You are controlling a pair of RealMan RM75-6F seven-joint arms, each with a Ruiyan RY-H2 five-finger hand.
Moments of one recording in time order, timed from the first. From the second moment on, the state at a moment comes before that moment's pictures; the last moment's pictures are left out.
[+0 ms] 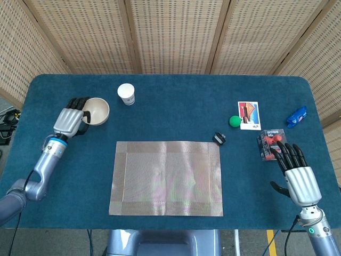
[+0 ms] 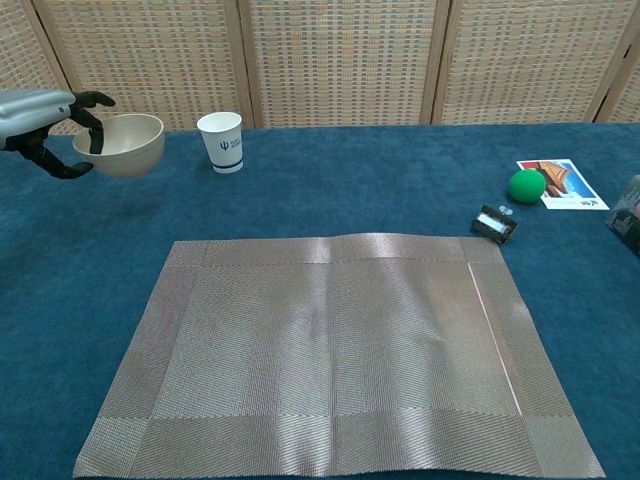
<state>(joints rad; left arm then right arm) -0.73 -1.53 -0.15 -0.90 1.36 0.91 -0.14 0.19 -1.26 0.04 -1.39 -1.64 1.57 0.02</state>
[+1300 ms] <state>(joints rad) -0.84 -1.60 0.00 -1.40 1.63 0.86 0.20 0.17 -1.22 0.06 -1.41 -1.64 1.60 0.07</state>
